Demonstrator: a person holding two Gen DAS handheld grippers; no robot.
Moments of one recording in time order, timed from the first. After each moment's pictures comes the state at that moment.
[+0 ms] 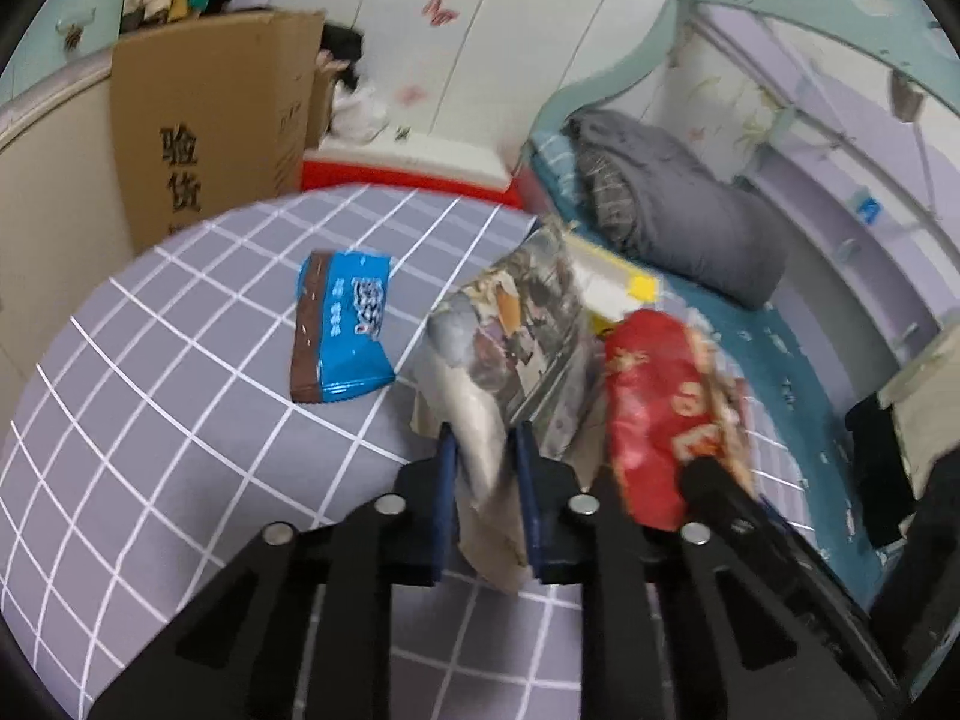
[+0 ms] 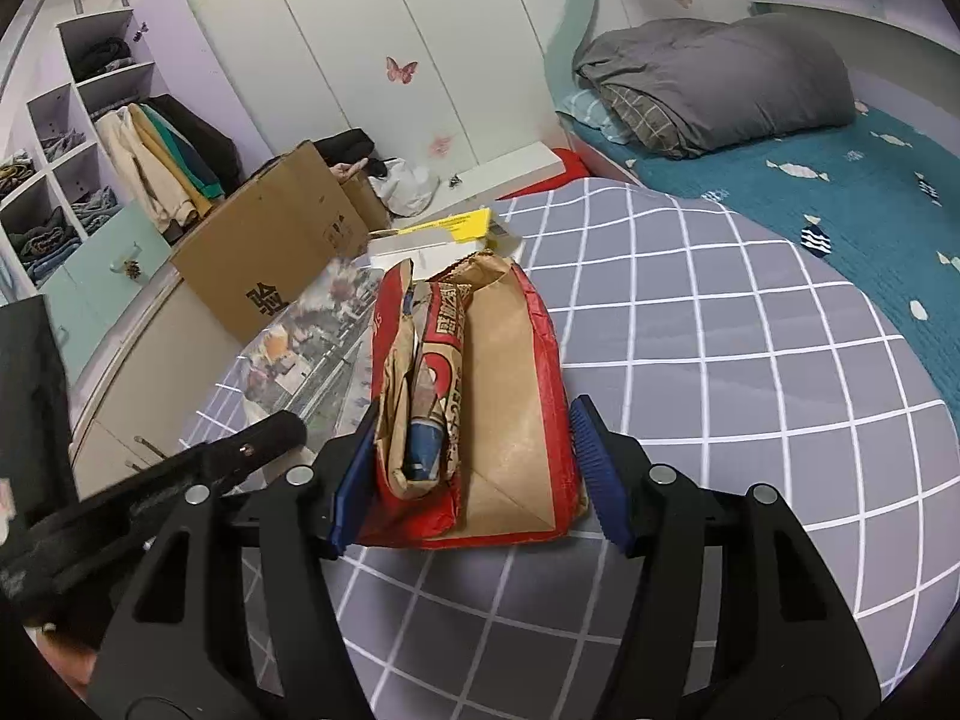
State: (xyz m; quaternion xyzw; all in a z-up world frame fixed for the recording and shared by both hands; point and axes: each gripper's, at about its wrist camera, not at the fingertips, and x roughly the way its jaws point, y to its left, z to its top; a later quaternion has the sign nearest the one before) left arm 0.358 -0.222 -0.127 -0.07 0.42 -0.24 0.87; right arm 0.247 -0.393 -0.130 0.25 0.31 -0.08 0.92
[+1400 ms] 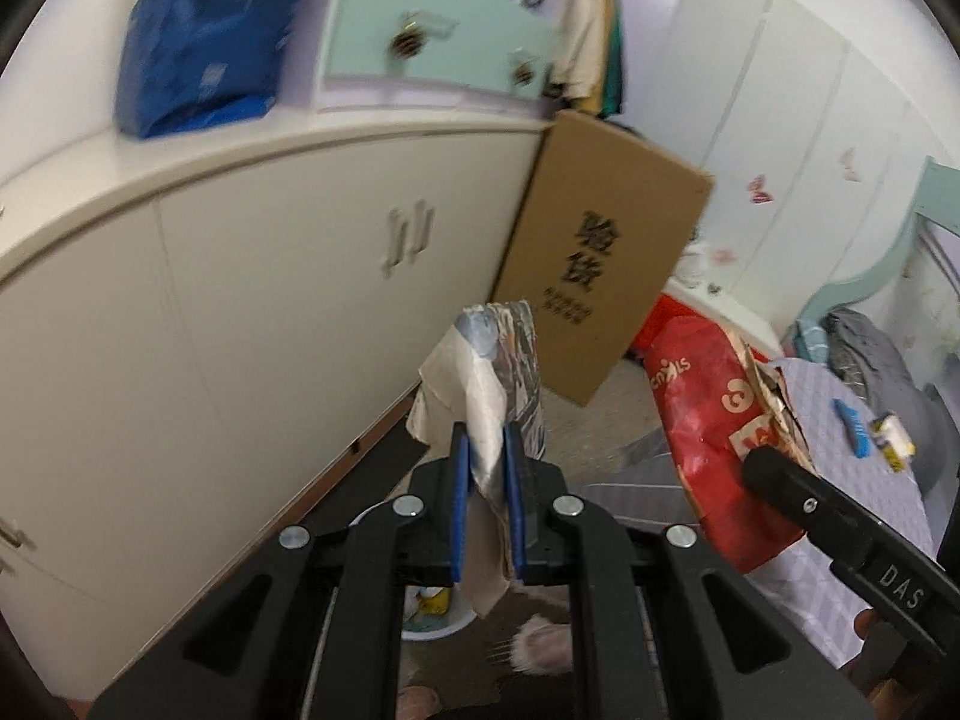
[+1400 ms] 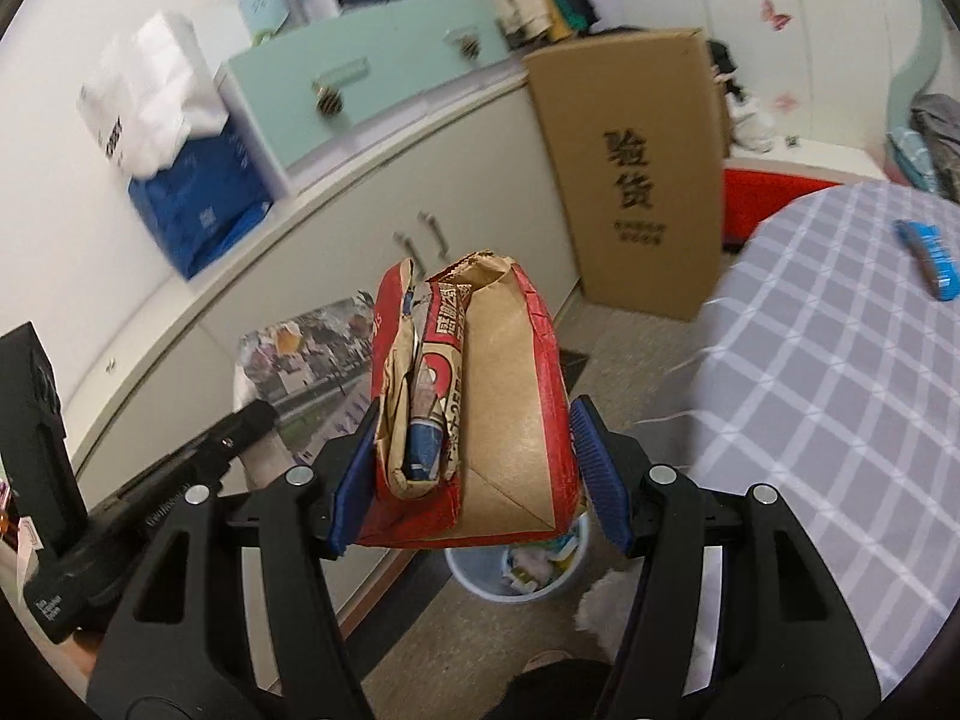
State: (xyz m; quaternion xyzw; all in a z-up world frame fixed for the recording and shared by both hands) left arm 0.225 0.247 -0.132 -0.16 0.34 0.09 0.92; right arm 0.259 0.038 -0.115 0.09 0.37 0.24 0.89
